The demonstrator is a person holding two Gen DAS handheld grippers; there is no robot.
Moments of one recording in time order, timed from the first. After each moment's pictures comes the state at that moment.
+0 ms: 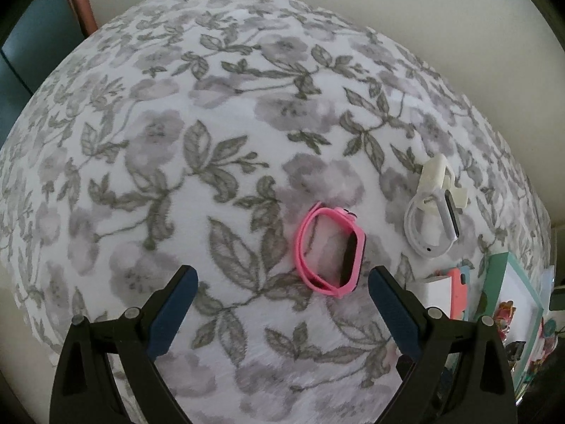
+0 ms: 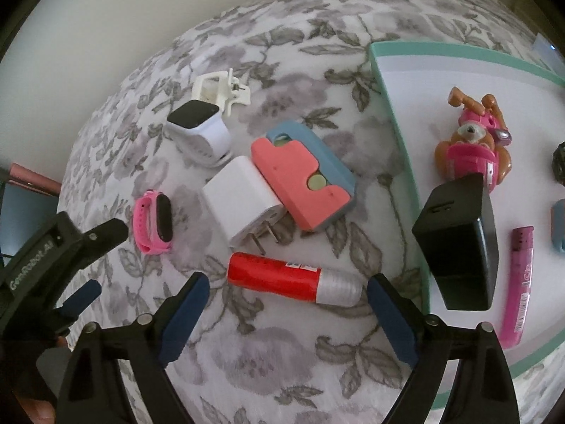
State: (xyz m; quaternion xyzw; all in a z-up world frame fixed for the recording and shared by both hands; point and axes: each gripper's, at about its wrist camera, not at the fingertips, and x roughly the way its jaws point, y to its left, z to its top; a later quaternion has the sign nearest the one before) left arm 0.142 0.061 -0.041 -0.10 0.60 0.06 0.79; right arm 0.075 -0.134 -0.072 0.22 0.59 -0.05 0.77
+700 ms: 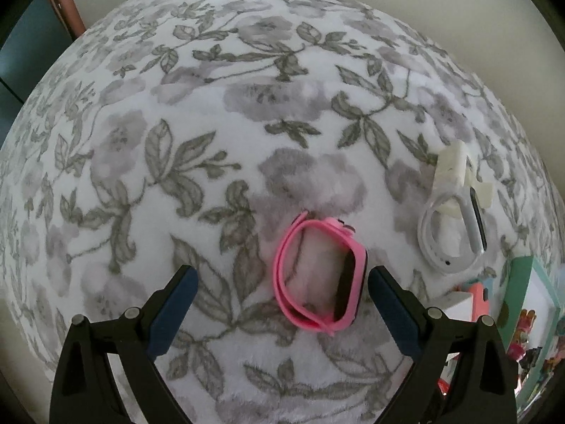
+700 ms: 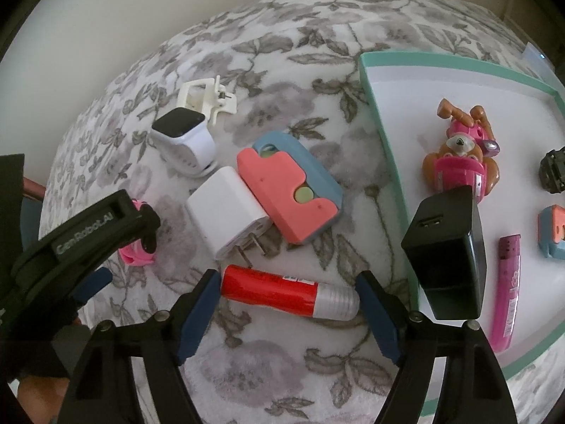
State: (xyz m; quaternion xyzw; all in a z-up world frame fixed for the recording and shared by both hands) left arm 0.166 0.045 -0.071 -0.08 0.62 0.07 0.78; right arm 0.084 -0.133 -0.077 0.20 0.59 -0.07 0.78
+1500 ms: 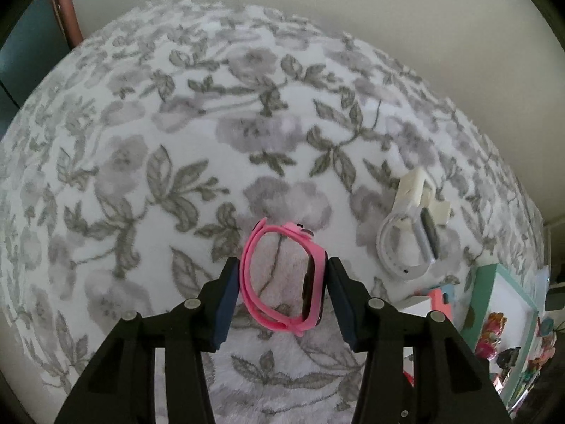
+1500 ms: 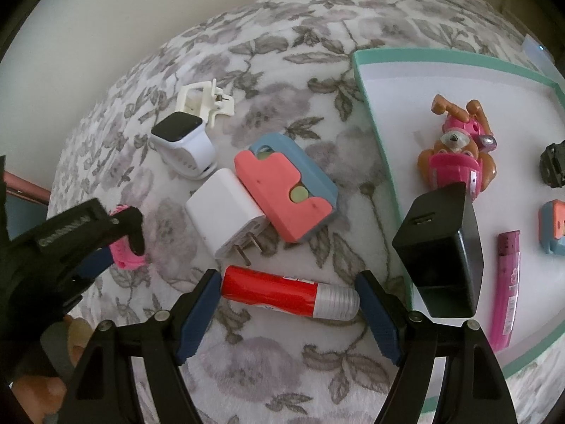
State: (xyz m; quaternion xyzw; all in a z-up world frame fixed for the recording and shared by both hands) left arm 0.166 0.039 -0.036 -0.10 0.58 0.04 0.81; right arm 0.077 -0.142 -0.073 0.22 0.58 -0.07 0.78
